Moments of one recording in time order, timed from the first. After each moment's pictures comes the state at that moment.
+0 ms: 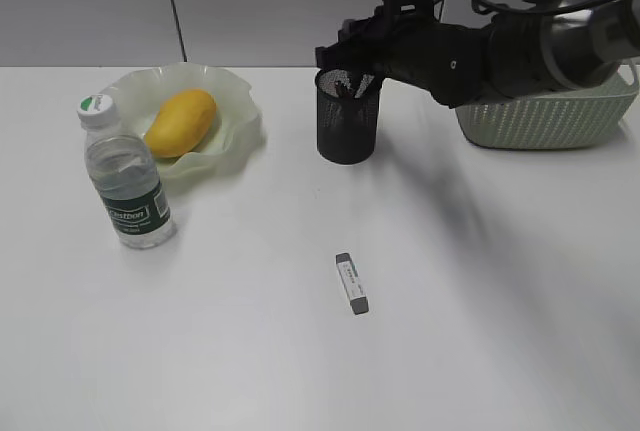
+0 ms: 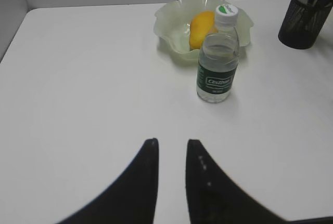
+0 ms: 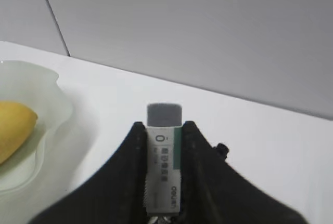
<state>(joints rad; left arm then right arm) -0.15 0.00 -0.54 0.02 1.06 -0.07 0.51 2.13 -1.33 0.26 -0.38 -0.15</state>
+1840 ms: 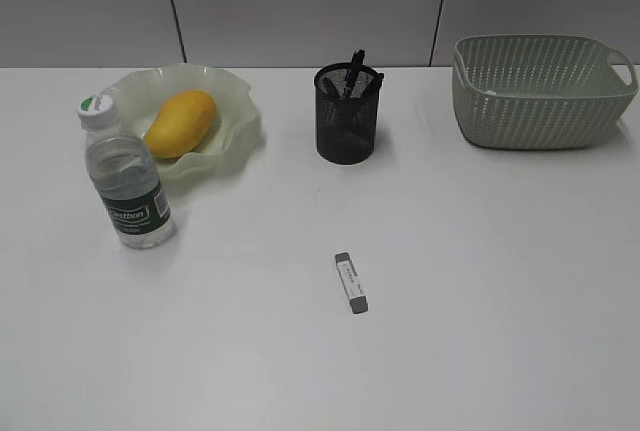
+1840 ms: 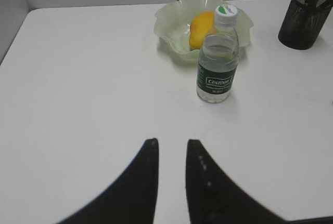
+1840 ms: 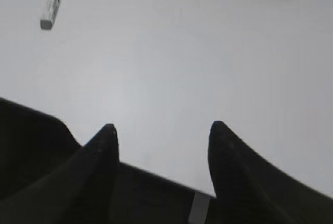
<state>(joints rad) -0.14 0.00 -0.54 0.02 1.06 -0.07 0.51 0.09 -0.55 -0.14 1.16 0.09</state>
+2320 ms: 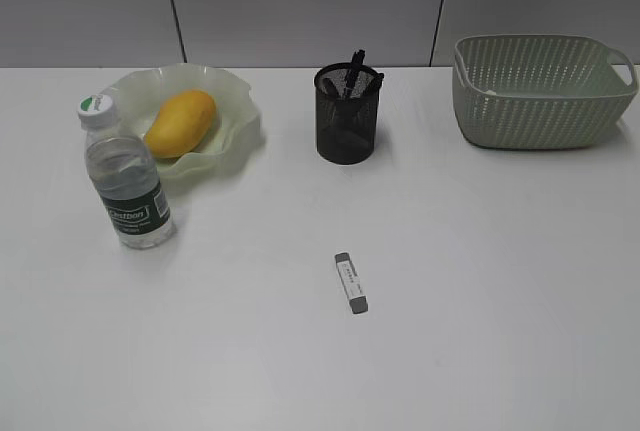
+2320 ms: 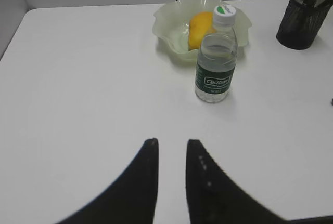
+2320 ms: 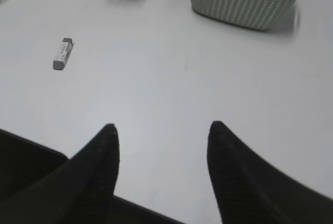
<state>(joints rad) -0.14 0.00 -0.54 0.01 1.06 -0.07 0.51 0.04 -0.51 -0.13 1.04 0.08</state>
